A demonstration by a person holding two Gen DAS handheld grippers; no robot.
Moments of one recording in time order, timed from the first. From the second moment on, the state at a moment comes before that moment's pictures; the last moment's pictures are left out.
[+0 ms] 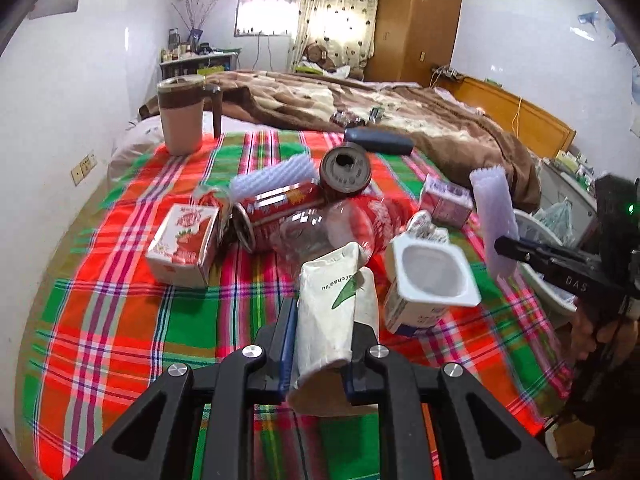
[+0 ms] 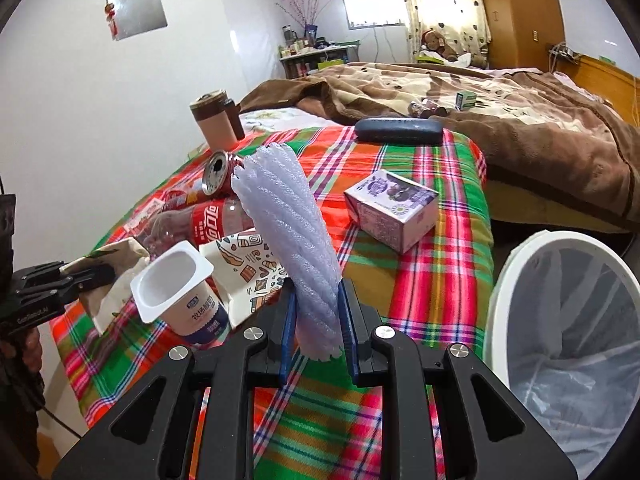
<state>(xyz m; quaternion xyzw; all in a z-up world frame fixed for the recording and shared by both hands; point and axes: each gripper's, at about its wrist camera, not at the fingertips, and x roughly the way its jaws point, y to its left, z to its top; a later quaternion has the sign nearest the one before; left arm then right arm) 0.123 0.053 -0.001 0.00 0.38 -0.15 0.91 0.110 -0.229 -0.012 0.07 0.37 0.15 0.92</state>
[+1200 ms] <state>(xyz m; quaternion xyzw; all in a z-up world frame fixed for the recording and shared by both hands) 0.125 -0.157 0.058 0.05 0.32 -0.28 0.90 0.062 -0.354 0.012 0.11 0.33 -0.01 0.94</state>
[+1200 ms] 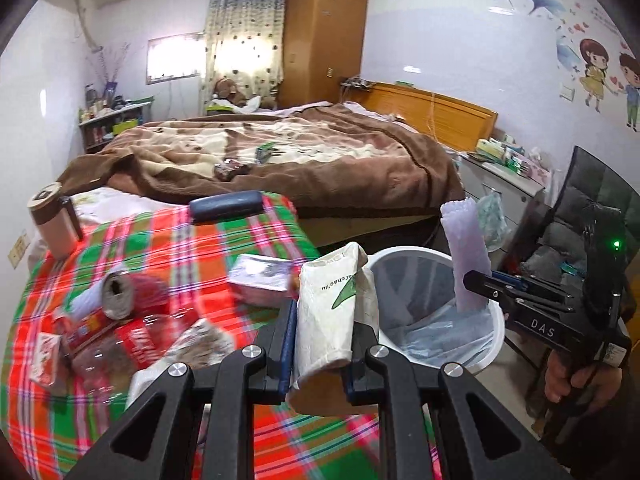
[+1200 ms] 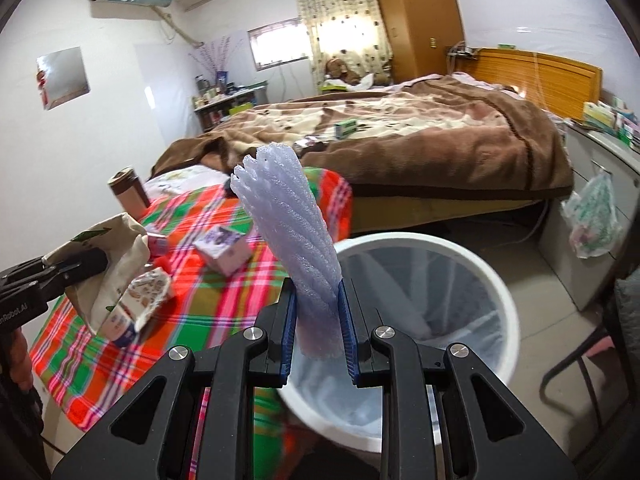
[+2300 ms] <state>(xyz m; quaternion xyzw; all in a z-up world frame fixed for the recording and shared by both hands) 0.155 -0.280 -0.009 0.07 0.39 -0.33 0.86 0.076 -0.413 -0.043 0.12 0.43 -0.08 0.89</state>
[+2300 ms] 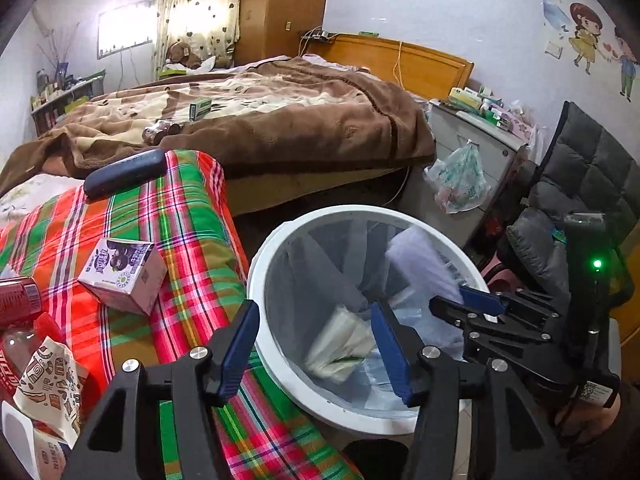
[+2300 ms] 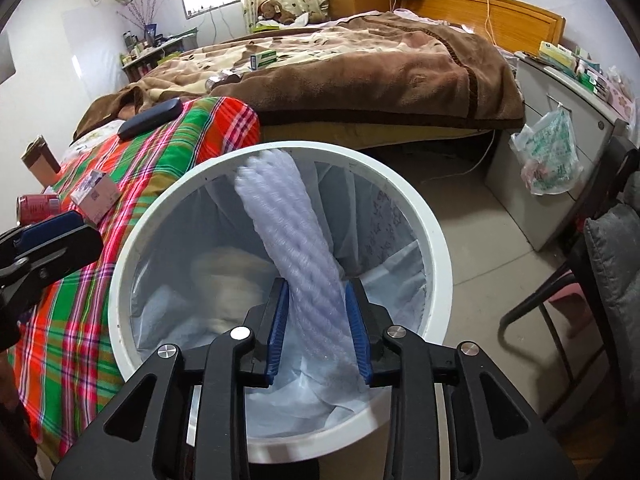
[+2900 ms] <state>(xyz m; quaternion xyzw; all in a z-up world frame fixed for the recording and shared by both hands) 0.142 -0.235 0.006 0.06 0.37 -0.30 0.88 0.071 -0.388 -0.029 0.12 0.40 -0.08 0.91</state>
